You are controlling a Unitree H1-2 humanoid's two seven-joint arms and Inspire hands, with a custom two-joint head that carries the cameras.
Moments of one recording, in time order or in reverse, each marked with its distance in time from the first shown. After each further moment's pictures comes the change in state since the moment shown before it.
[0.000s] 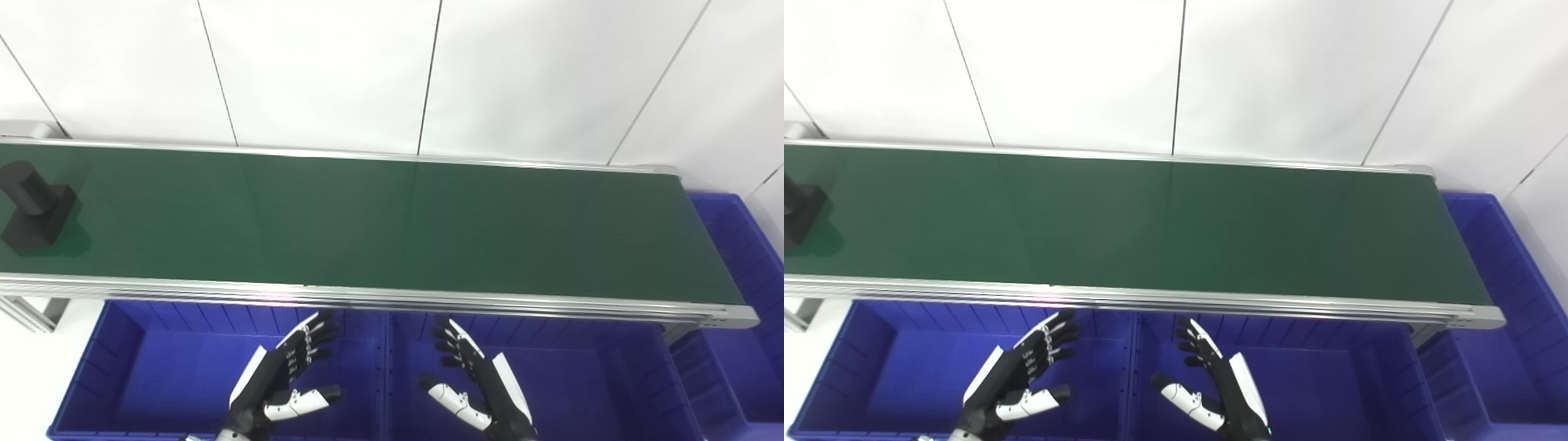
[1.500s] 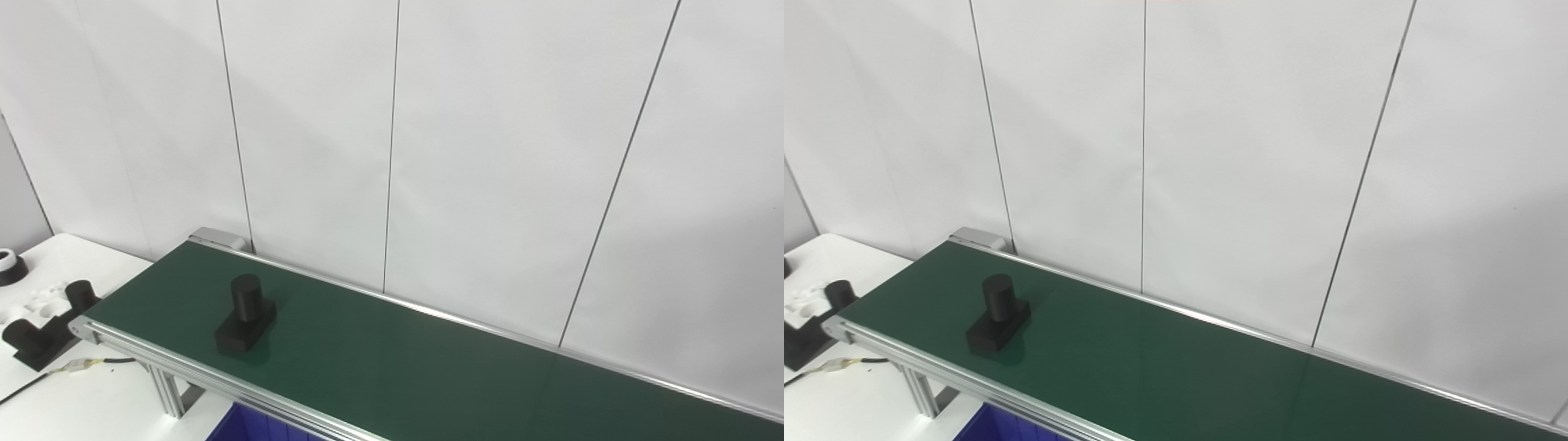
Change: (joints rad) left arm -0.114 -0.100 -0.029 0.319 0.084 -0.179 0.067; right arm -0.087 -0.081 -0.059 0.279 0.097 -0.232 0.007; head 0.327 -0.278
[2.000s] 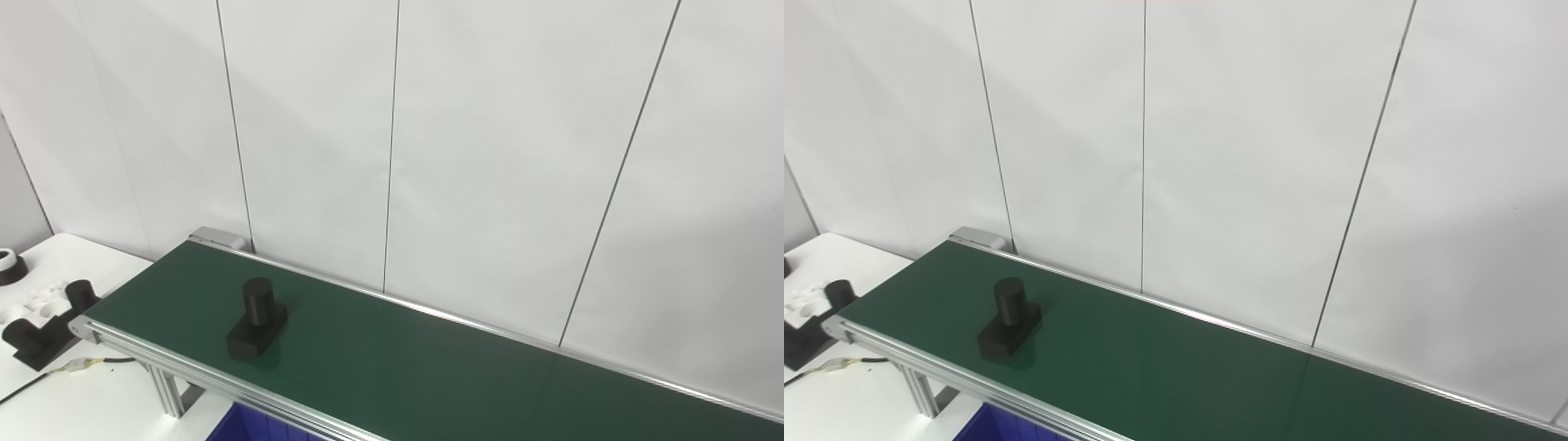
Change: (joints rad) left arm 0.000 0.000 -0.001 0.000 -0.009 0.000 -0.003; right arm 0.000 -0.002 -0.001 0.000 0.003 0.000 0.004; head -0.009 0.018
